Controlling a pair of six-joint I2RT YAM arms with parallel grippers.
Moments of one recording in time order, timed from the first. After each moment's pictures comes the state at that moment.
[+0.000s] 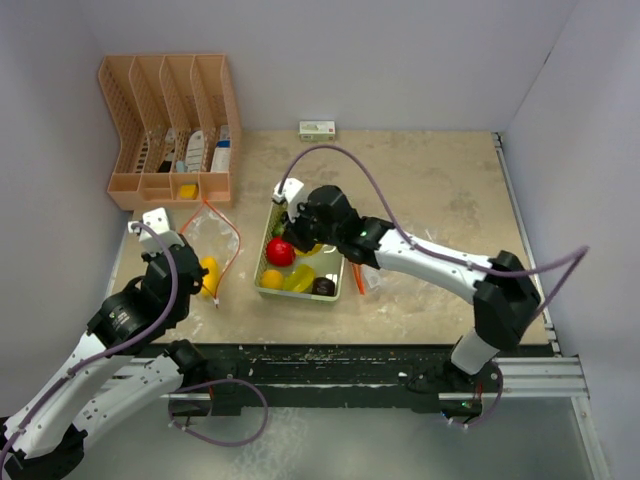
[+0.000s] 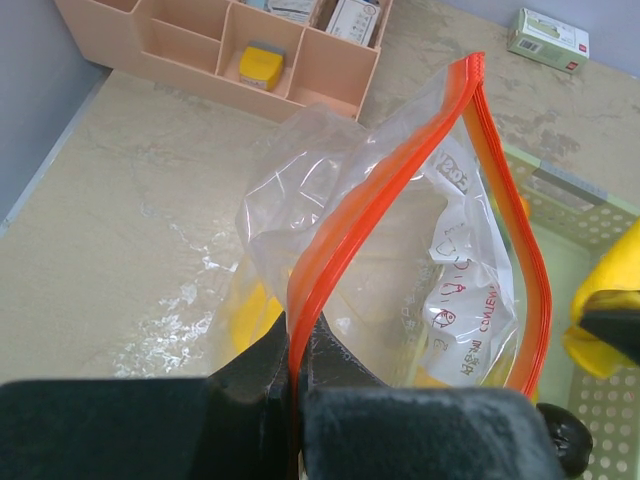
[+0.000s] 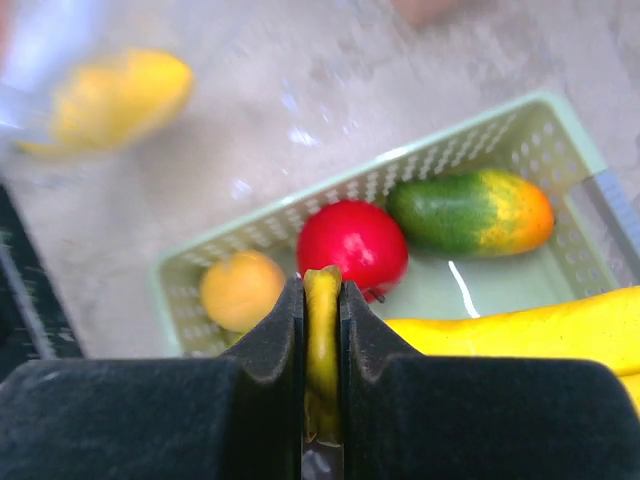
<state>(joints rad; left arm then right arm) -0.72 0.58 0.89 -0.84 -0.87 -0.63 0.91 1.67 1.26 -0.12 -0.07 -0.06</state>
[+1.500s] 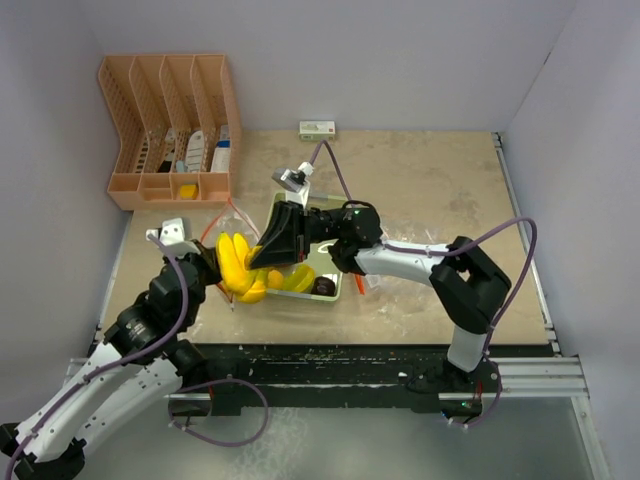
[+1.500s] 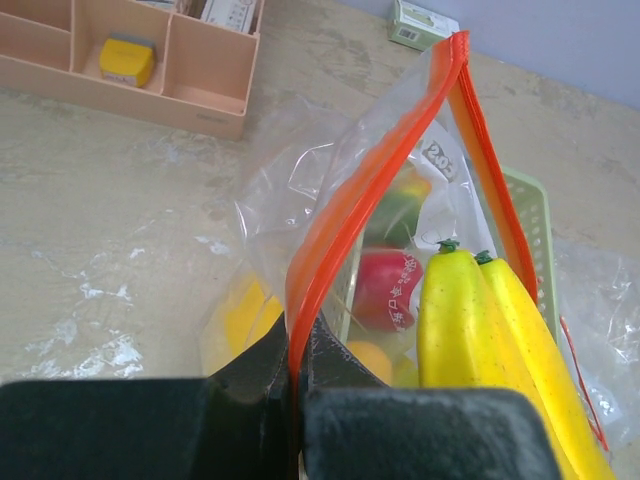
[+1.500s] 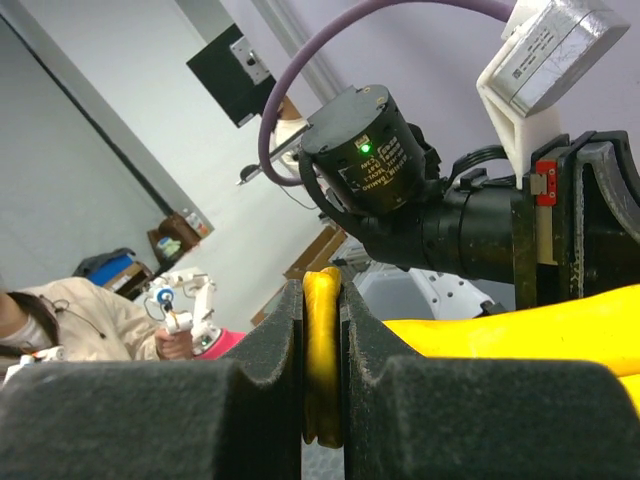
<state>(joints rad) -0.72 0.47 0.65 -0.50 -0.68 -0.54 0.90 1.80 1.16 1.46 -0.95 1.37</state>
